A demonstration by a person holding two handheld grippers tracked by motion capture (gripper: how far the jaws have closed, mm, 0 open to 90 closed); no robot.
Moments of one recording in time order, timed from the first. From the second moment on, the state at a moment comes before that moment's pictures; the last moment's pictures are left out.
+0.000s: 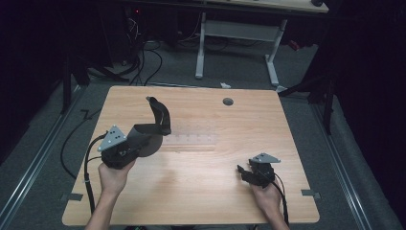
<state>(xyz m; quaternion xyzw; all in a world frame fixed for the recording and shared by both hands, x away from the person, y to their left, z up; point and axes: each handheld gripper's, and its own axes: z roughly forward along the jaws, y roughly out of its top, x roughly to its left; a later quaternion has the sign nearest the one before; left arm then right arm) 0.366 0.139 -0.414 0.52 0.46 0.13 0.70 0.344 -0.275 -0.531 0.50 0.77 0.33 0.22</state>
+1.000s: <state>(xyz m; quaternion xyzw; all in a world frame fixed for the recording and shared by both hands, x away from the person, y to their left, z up) 0.413 0.157 -0.427 0.51 0.48 0.19 0.69 0.344 -0.275 -0.531 0.50 0.77 0.33 0.22</state>
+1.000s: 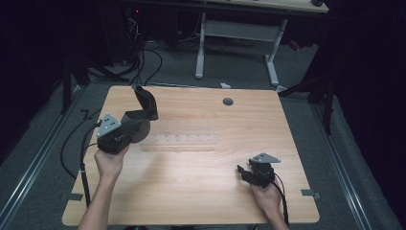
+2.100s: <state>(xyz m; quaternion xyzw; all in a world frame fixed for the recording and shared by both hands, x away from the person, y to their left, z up) 0.440 0.148 -0.450 0.51 0.50 0.23 0.66 0.344 -0.275 -0.531 0.50 0.77 0.33 0.22</state>
